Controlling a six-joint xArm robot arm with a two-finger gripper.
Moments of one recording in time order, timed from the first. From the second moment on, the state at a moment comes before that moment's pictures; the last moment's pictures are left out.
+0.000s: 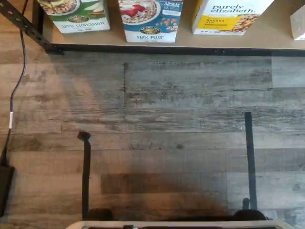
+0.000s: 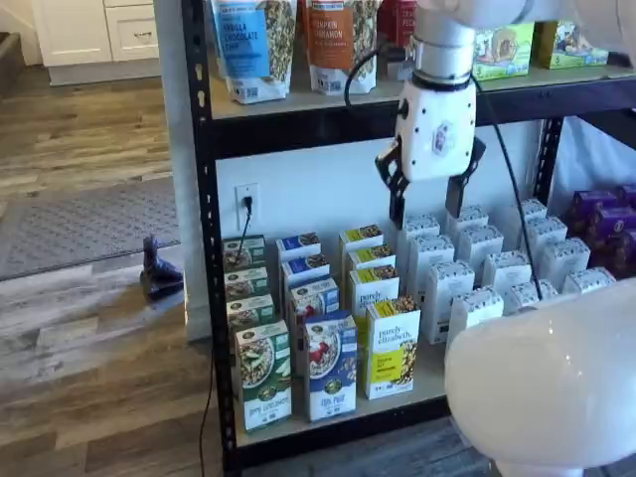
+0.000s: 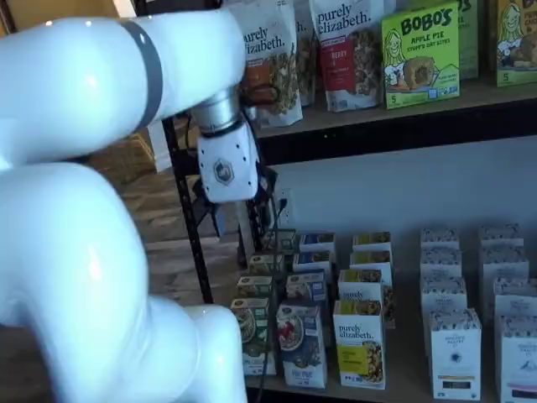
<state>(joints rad) 0.09 -0.83 -0.59 -0.01 1.38 0.11</state>
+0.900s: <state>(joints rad) 0.15 -0.64 -0.34 0.03 0.92 0.15</state>
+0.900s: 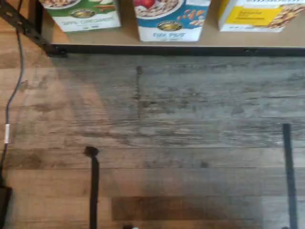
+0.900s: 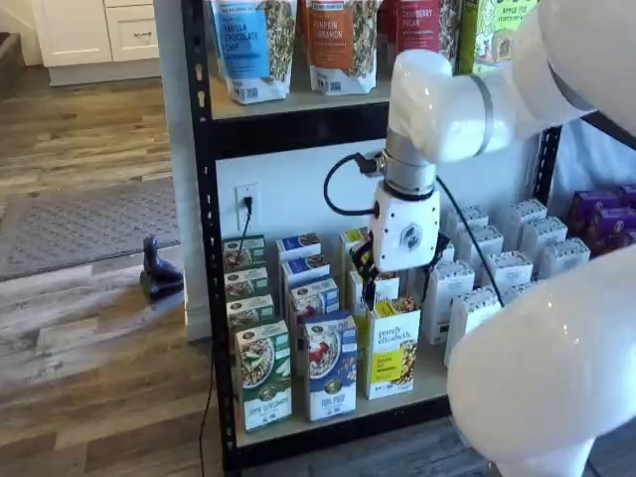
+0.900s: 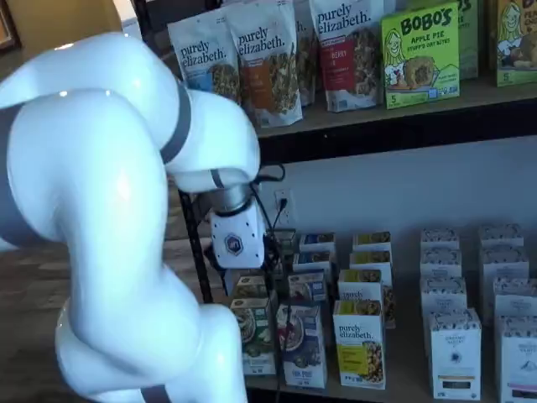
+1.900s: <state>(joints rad) 0.14 -0.27 -0.26 0.09 0.46 0.07</state>
